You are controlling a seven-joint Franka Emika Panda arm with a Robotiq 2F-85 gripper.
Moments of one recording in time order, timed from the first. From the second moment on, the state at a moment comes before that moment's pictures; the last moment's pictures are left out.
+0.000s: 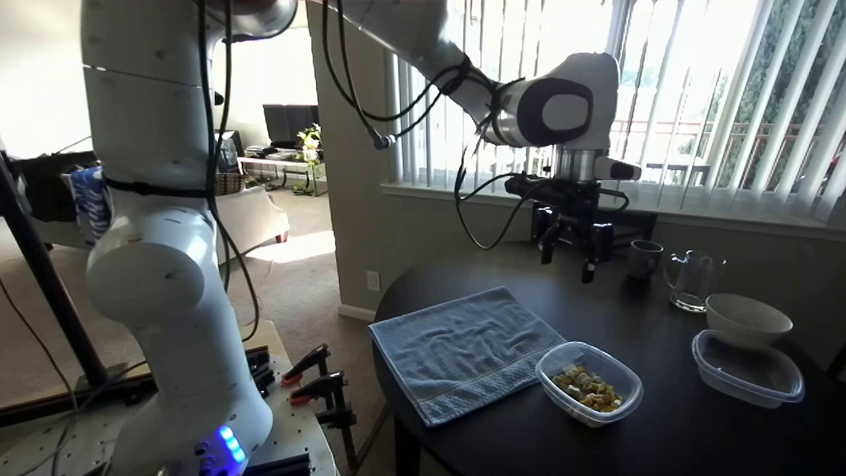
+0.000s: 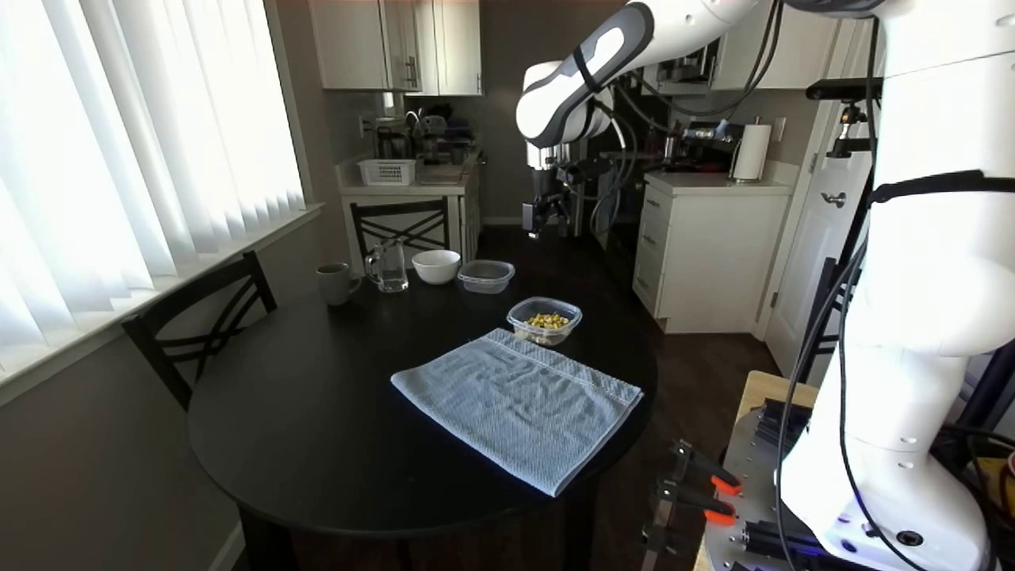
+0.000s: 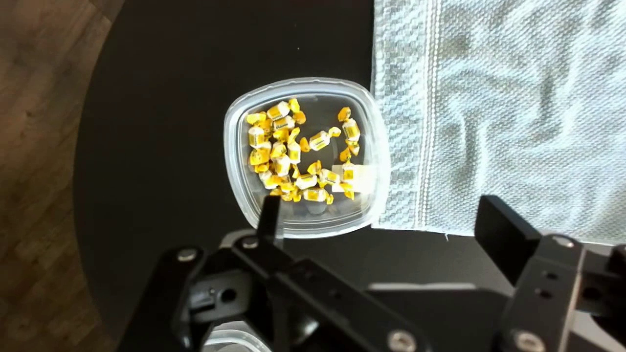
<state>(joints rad) -0.09 0.21 -0.22 -1.96 -0.06 2.16 -0.13</state>
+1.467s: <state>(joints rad) -0.19 0.70 -0.11 -1.61 -0.07 2.09 -0.20</state>
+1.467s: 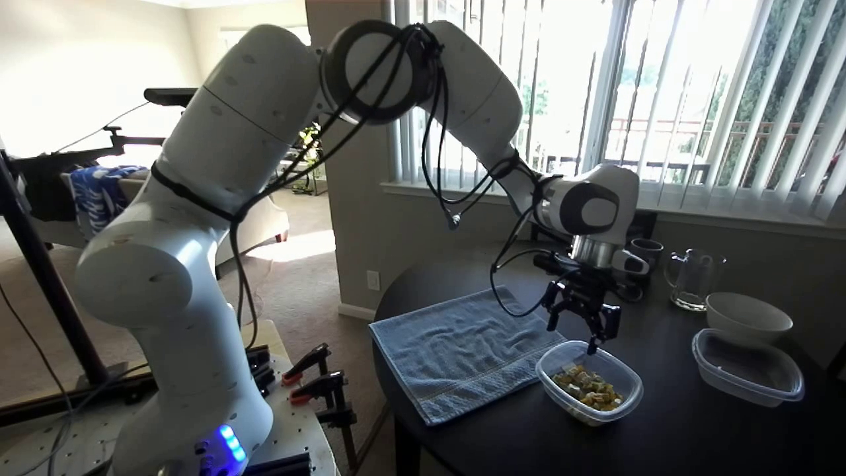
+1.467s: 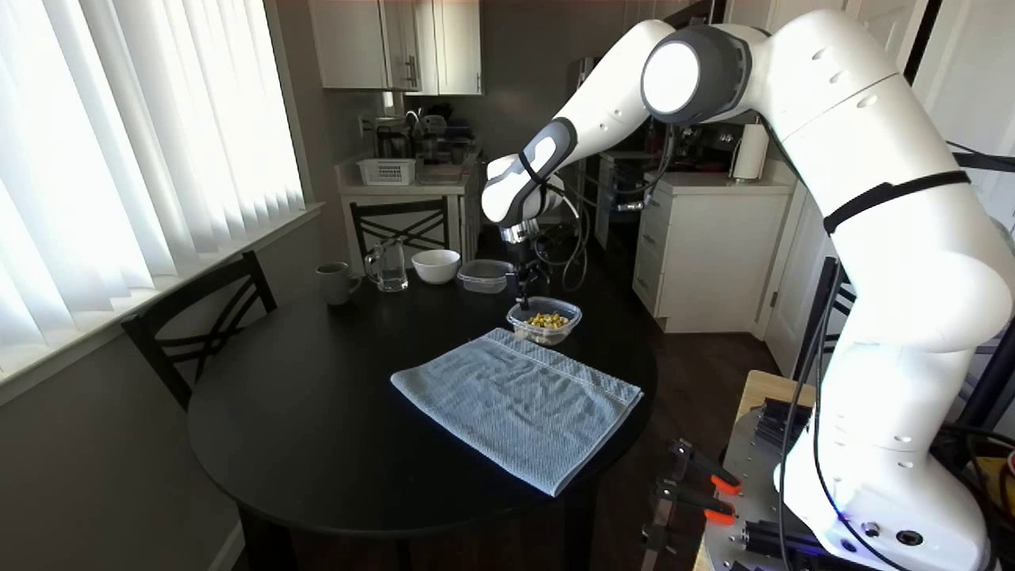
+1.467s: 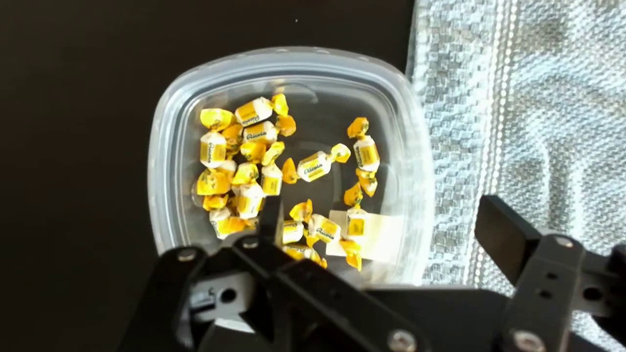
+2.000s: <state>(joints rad) -0.21 0.88 -0.04 -1.42 -0.07 1.90 -0.29</state>
